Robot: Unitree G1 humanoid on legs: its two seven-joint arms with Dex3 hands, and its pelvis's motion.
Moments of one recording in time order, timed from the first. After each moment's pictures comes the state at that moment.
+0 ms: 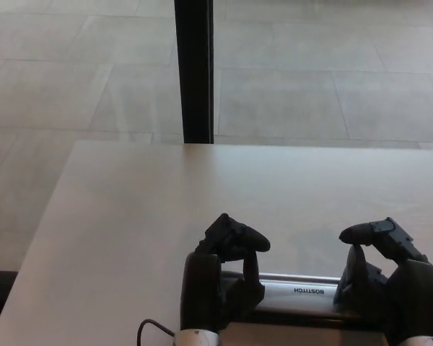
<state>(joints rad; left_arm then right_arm) -0.20 -0.05 -0.44 0.38 -0.04 -0.28 0.42 -0.05 -0.03 -0.01 0.17 0.19 -0.22 -0.07</state>
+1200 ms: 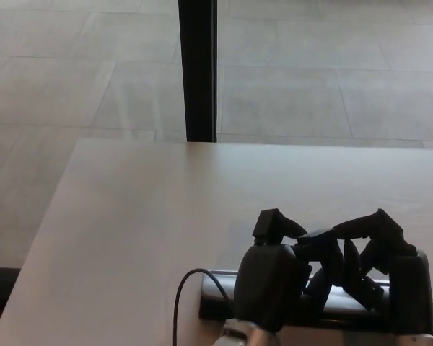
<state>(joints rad) -0.60 0.00 -0.94 0.81 0.38 -0.31 0.86 -0.21 -0.22 0.20 0.56 -0.22 -0.58 -0.51</state>
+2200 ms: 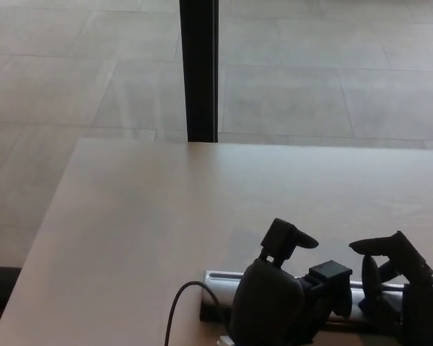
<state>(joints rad) -0.62 0.01 -1.05 0.94 0.67 -0.38 1.15 -0.23 -0.28 0.26 0.83 -0.51 -0.77 -1.02</state>
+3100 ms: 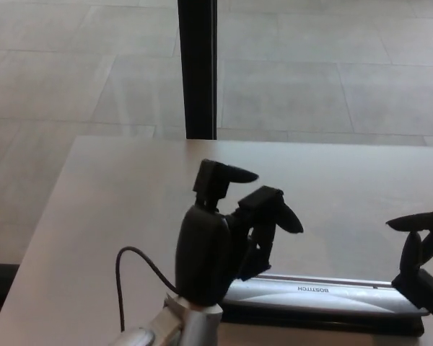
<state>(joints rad) -0.52 0.22 -0.67 0.52 0.63 -0.48 1.00 -0.21 -0.42 0.18 0.53 -0.53 -0.80 -1.03</state>
